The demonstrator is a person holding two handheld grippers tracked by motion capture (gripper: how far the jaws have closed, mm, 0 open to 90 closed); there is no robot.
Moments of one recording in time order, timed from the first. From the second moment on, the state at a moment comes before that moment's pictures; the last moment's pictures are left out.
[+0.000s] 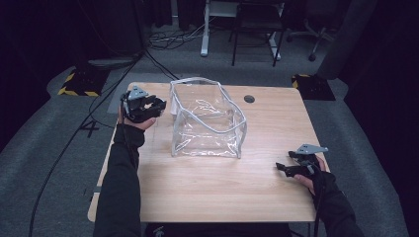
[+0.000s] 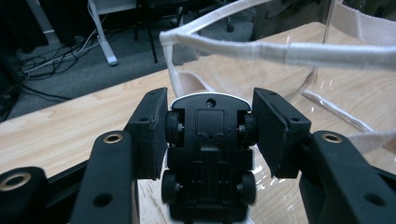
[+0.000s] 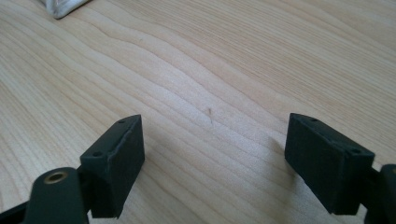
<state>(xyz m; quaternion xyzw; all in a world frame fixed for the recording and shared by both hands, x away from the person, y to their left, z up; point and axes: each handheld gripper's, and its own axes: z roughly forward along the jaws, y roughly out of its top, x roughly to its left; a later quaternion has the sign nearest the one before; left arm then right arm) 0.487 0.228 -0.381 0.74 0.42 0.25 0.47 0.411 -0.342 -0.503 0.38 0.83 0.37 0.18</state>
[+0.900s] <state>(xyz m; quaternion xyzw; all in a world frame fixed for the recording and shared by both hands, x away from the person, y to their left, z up) 0.498 0.199 -0.312 0.74 0.38 0.26 0.48 0.410 -0.342 -0.503 0.38 0.83 0.37 0.18</state>
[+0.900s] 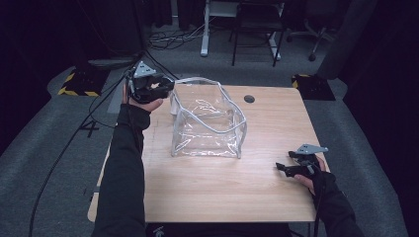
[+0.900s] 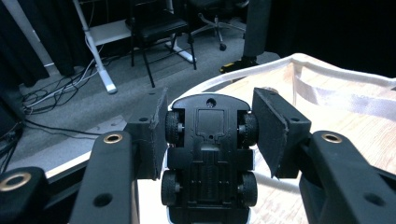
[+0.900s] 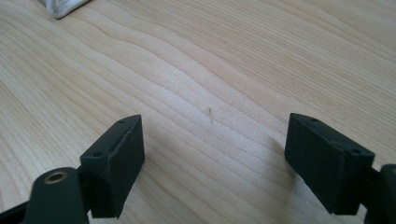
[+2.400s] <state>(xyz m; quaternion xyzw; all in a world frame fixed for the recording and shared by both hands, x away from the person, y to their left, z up) 0.517 0.121 -0.319 0.82 0.32 0.21 0.43 0.410 -0.343 -0.503 0.38 0.83 0.37 0.18</state>
